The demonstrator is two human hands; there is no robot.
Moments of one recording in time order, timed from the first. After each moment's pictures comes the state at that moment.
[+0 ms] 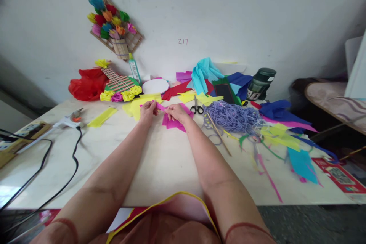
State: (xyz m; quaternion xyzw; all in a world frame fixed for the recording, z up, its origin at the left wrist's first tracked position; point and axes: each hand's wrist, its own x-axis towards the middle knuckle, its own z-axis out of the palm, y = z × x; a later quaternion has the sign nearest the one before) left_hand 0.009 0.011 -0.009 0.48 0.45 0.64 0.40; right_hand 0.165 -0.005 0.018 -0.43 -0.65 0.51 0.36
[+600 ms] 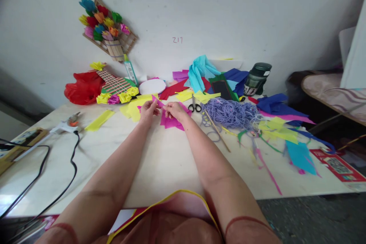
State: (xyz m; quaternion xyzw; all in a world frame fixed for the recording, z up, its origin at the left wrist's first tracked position) left_hand 0.019 0.003 0.000 0.50 0.44 0.62 0.42; right_hand 0.166 0.000 0.013 -0.40 -0.61 0.54 0.42
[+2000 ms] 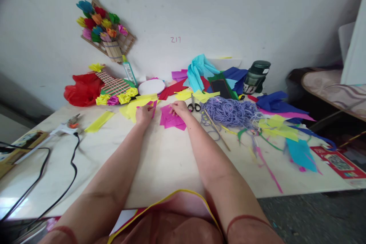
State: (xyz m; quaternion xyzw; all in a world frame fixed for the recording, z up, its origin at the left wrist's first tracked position) left_hand 0.001 0.005 0.006 0.61 0.74 0.28 0.06; right_hand 0.178 0.005 0.016 -0.51 -0.54 0.49 0.45
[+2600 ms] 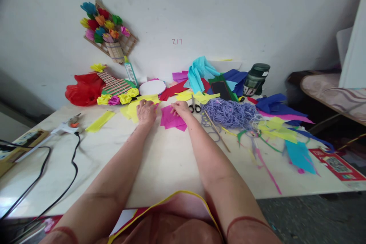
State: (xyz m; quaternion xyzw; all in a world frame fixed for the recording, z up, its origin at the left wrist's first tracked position) left_hand 0.010 -0.007 0.011 0.72 0.64 0.25 -0.10; right_hand 0.182 0.005 0.019 -0.51 -0.54 0.48 0.46
